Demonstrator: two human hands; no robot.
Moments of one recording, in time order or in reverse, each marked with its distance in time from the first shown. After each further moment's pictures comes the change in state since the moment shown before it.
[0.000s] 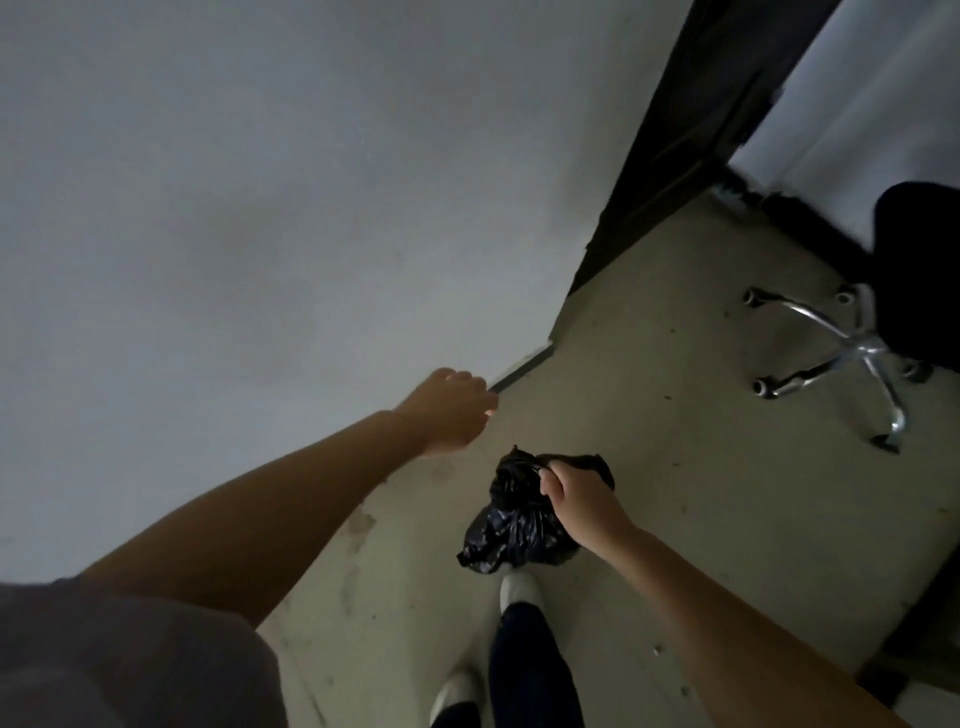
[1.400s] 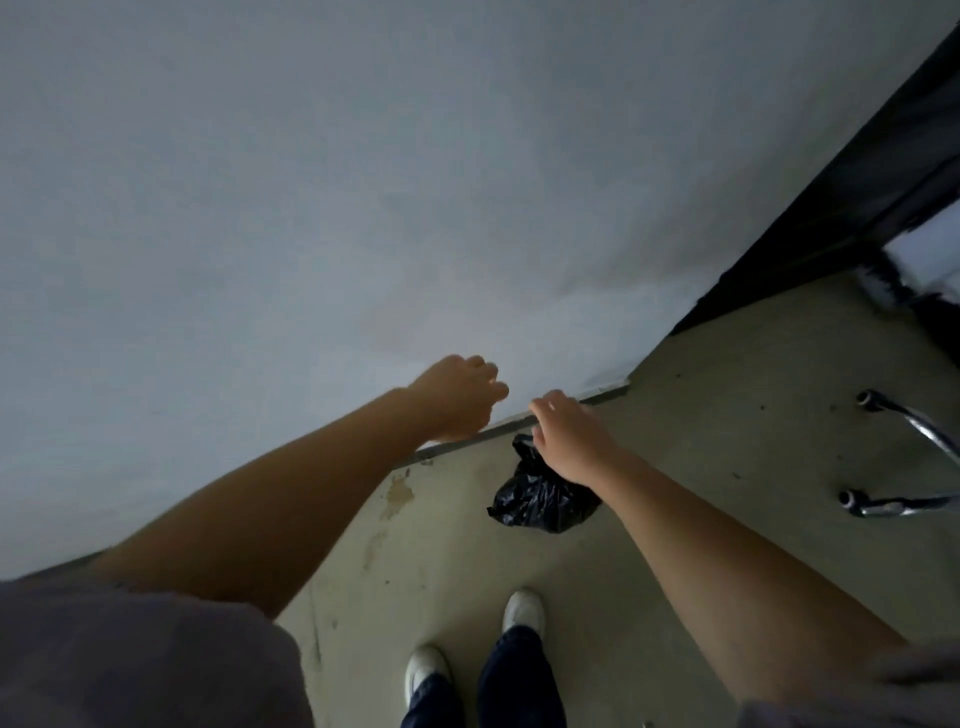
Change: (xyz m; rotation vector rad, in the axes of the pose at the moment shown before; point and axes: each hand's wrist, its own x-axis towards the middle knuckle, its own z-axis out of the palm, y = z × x) left_hand -0.061 -0.023 -0.035 0.095 -0.040 -0.297; right_hand 0.082 -0.095 -0.029 -0.564 -0.103 -0.492
